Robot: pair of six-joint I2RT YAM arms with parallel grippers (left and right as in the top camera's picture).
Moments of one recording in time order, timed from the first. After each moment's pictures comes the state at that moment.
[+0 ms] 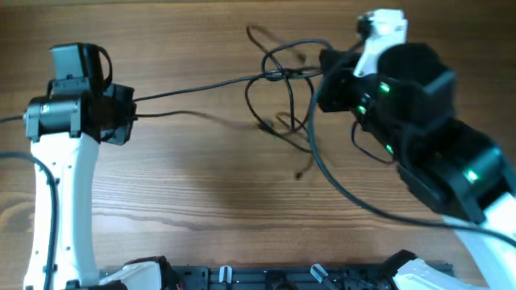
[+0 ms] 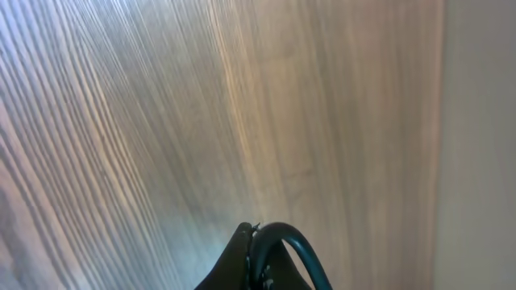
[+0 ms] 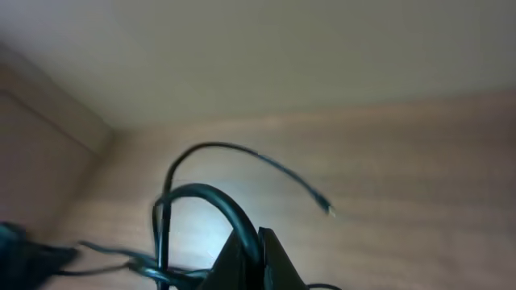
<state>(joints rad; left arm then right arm) 0.12 1.40 1.42 -1.14 -0.02 -1.23 0.58 1.24 1.63 -0.79 0.18 0.47</state>
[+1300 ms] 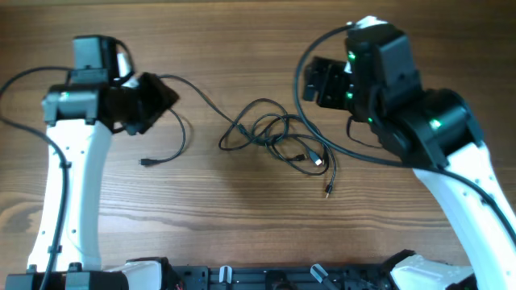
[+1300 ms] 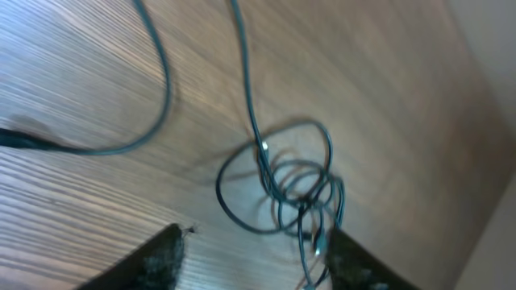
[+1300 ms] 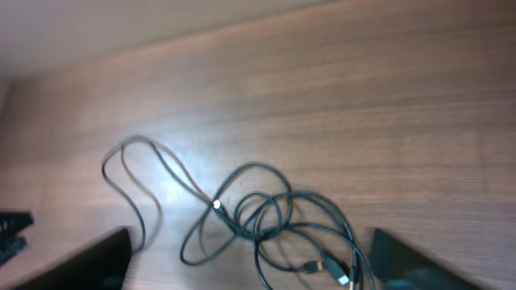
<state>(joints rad) 0.02 1.46 1.43 -1.10 0.30 -0.63 0.51 1.42 1.68 -1.05 0.13 0.55</state>
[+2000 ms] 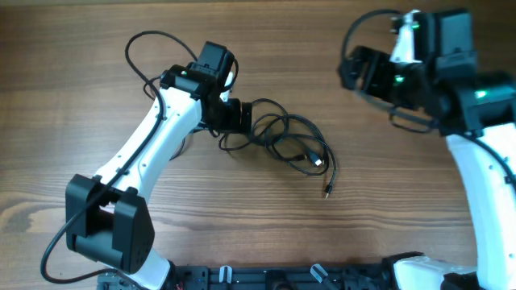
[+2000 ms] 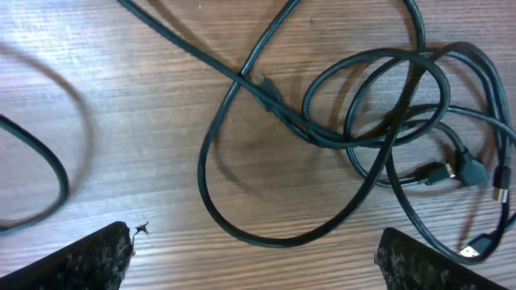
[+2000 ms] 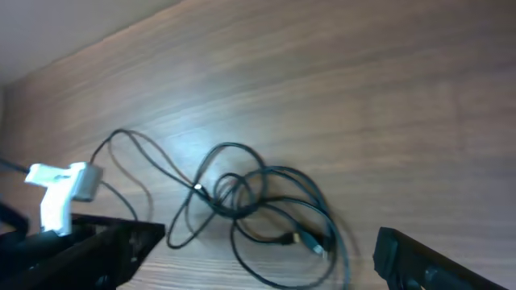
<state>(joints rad) -0.37 1.75 1.43 -1.05 0.08 -0.28 0.17 1.44 1.68 -1.15 -0.17 0.46</state>
